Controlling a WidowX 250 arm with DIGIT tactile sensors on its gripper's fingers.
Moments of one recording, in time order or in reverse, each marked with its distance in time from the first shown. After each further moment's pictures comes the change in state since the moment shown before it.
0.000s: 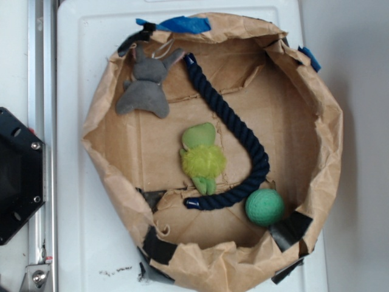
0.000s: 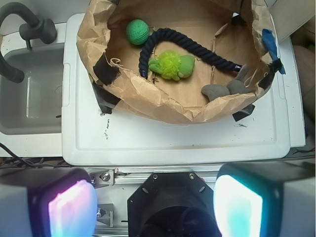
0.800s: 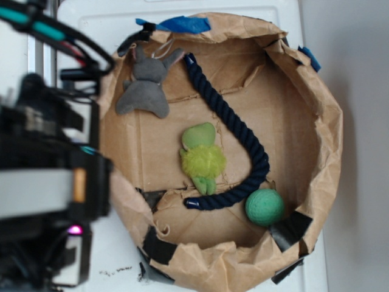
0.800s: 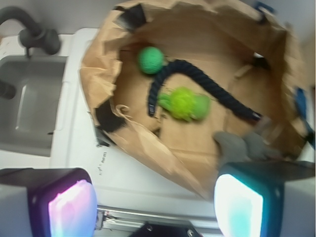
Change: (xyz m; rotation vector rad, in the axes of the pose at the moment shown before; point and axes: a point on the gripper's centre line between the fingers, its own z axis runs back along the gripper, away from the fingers) arm 0.058 -0.013 -0.038 0.001 -0.046 -0.175
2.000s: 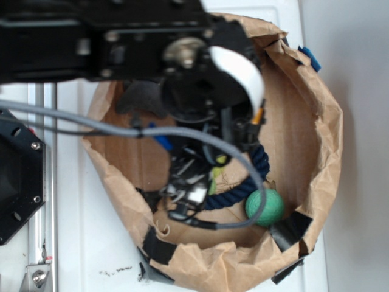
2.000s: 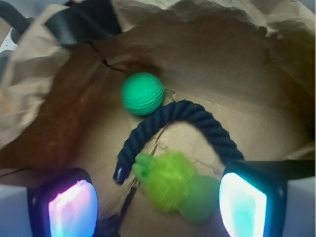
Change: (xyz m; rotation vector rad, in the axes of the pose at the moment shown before) arm 0.062 0.052 -0.105 -0.174 -0.052 -0.219
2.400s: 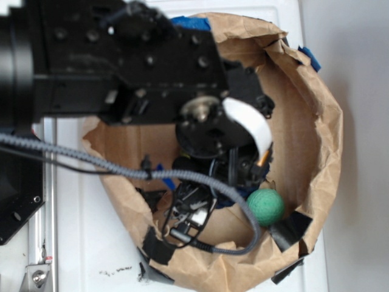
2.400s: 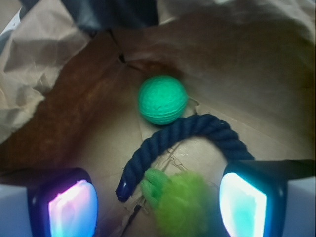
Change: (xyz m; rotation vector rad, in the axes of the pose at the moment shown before) arm 0.007 -0.017 -0.018 0.024 -0.017 -0.156
